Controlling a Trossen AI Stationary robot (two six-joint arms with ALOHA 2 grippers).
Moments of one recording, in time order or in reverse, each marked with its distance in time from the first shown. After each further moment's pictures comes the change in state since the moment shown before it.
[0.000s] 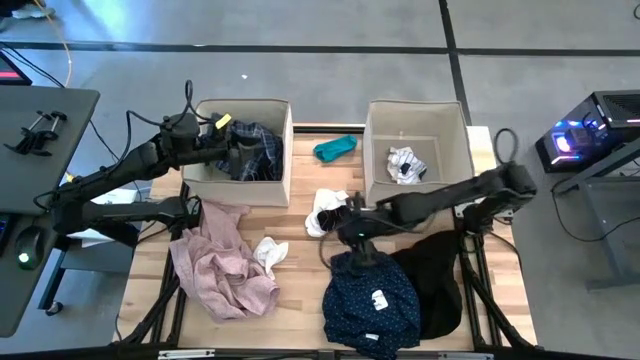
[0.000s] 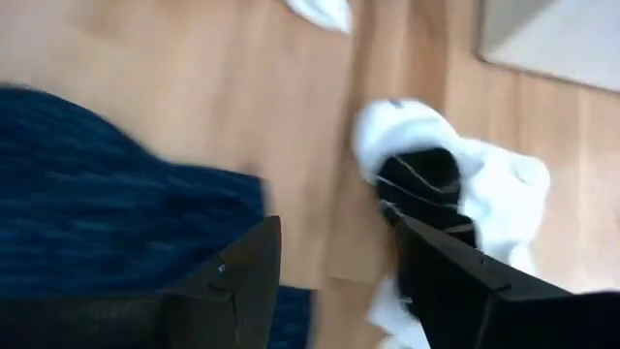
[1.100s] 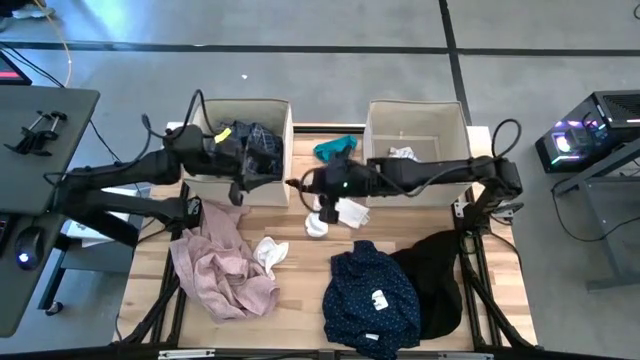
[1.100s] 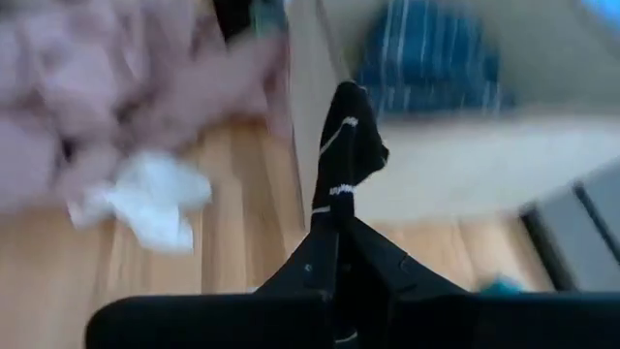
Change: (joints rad) left arm -0.252 0.110 0.001 0.376 0.115 0.444; right arm -0.181 0.060 0.347 0.132 0.068 0.012
